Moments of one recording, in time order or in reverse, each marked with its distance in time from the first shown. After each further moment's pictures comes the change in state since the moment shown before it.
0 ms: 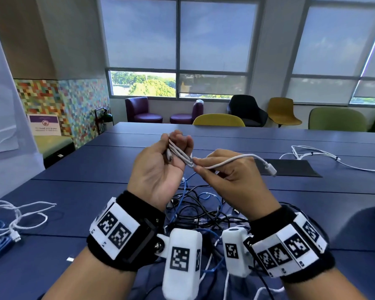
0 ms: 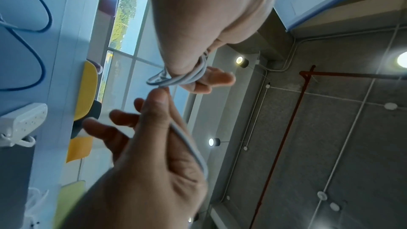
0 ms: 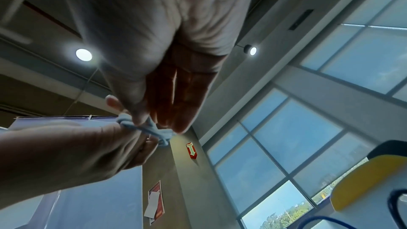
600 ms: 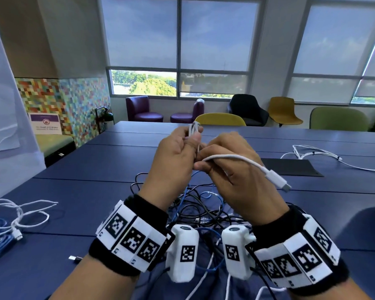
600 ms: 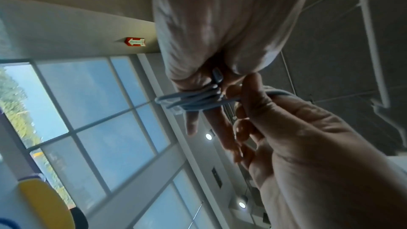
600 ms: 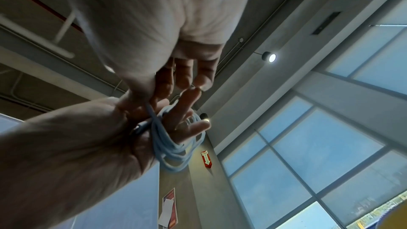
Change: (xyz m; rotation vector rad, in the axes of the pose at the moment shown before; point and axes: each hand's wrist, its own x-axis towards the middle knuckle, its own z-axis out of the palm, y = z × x) left_hand -0.003 -0.012 -0.009 1.138 -0.263 0.387; right_hand 0.008 -0.025 -0.009 -0.247 0.065 -0.301
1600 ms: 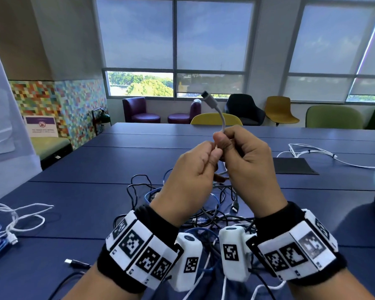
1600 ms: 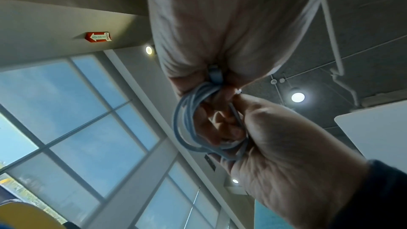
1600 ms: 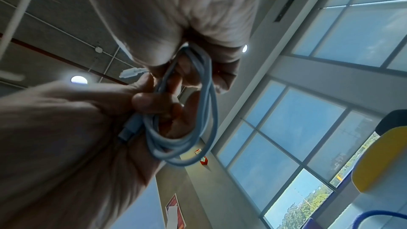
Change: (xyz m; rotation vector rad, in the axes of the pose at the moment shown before) left_hand -0.017 -0.002 0.024 0.243 -0.219 0.137; right_hand 0.002 0.002 -0.006 0.441 0.199 0.500
